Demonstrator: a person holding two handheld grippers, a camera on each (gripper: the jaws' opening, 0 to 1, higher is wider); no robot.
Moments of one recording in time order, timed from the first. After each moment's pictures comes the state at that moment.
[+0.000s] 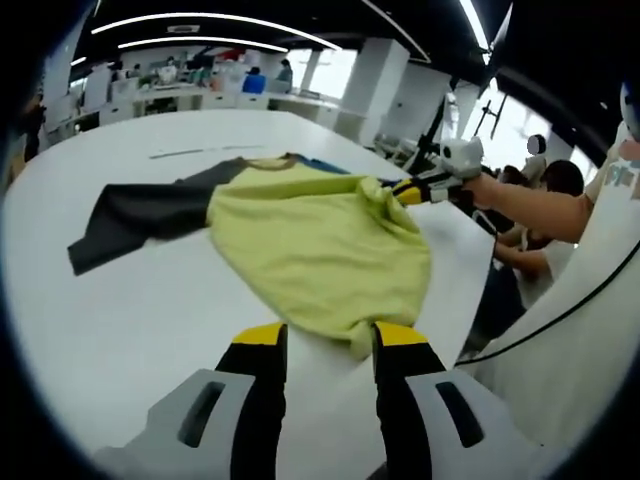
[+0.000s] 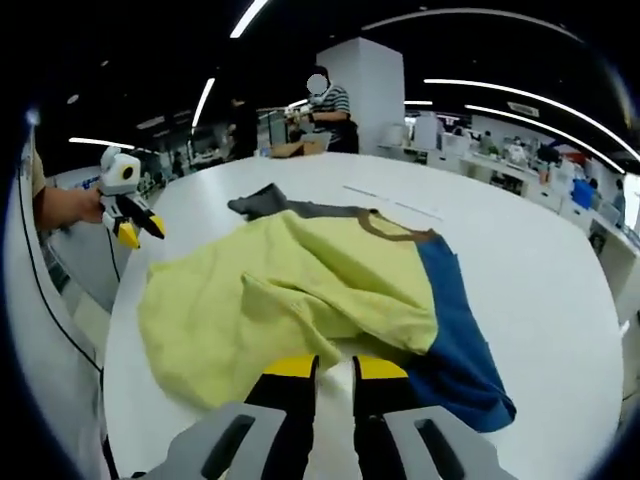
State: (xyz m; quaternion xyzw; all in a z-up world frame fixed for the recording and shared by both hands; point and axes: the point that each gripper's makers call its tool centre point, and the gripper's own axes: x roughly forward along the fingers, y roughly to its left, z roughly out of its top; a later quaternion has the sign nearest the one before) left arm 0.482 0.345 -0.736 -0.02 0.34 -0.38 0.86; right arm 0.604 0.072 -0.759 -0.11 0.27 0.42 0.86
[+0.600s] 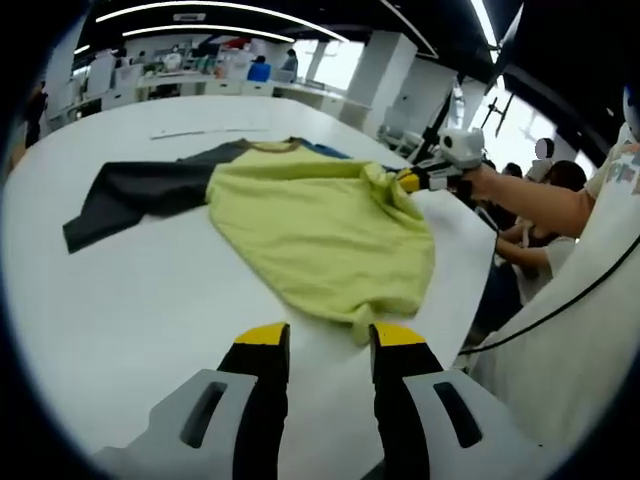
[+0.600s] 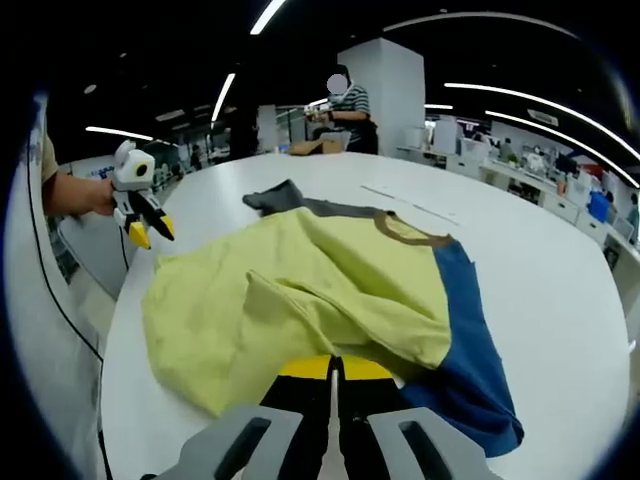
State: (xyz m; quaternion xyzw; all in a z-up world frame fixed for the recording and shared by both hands) left arm 0.473 0.344 -0.756 -0.02 0.36 -0.38 0.85; right arm 0.603 0.081 -0.761 -0.12 0.27 0.45 0.84
